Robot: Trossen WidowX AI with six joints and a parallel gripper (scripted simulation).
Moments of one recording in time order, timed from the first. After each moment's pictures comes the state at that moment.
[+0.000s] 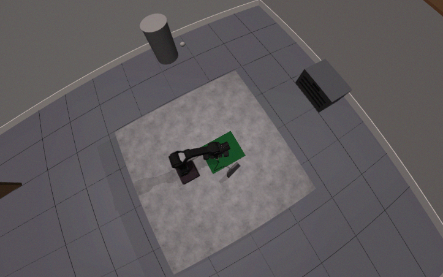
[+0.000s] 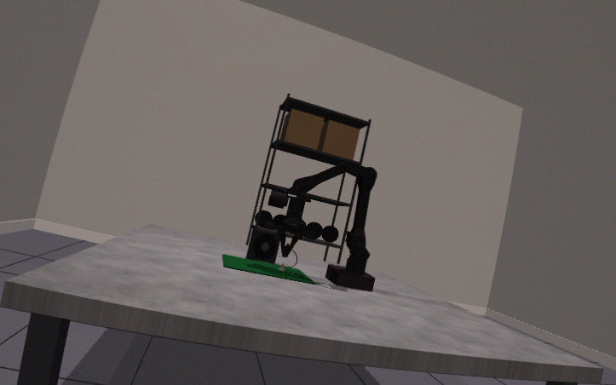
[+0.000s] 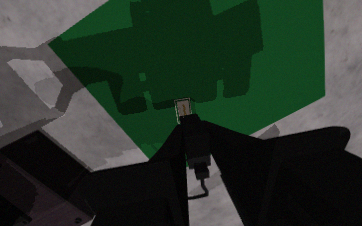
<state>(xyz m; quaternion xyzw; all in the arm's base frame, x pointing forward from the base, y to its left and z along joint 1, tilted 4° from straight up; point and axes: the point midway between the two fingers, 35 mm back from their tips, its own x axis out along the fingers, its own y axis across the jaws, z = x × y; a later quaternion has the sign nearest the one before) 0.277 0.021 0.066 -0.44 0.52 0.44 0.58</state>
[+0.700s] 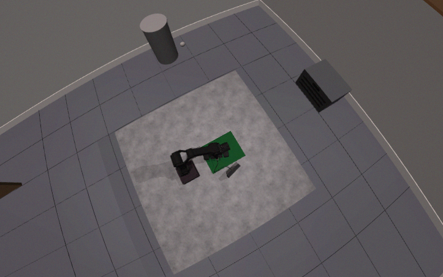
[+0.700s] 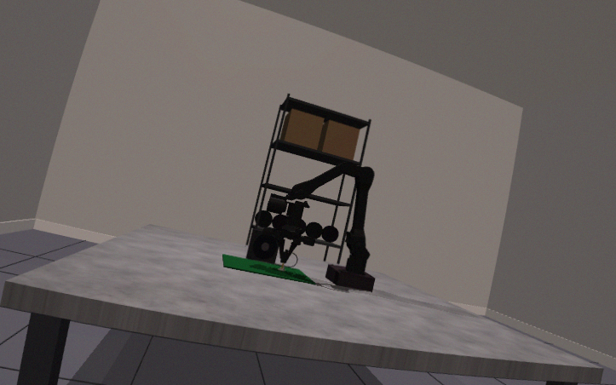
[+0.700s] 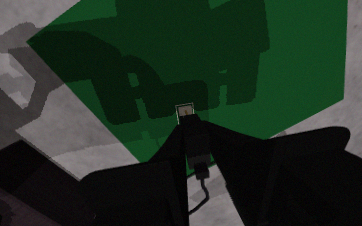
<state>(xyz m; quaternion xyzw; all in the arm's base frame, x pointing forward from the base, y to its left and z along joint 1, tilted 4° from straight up) 0.279 0.023 0.044 -0.44 0.52 0.44 0.58</state>
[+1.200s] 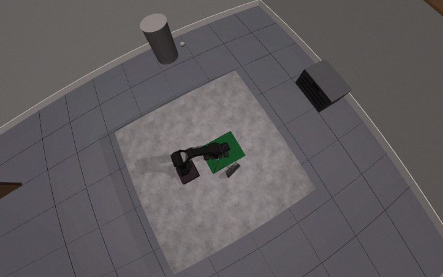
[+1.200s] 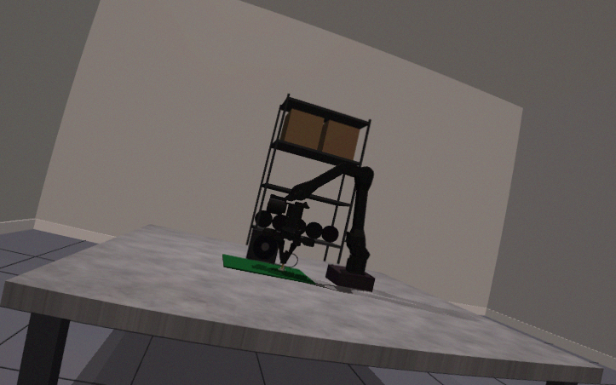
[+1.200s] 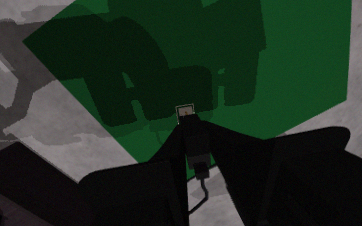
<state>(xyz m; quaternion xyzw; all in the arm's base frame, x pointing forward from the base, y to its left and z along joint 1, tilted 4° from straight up) 0.279 0.023 0.041 -0.44 0.52 0.44 0.58</state>
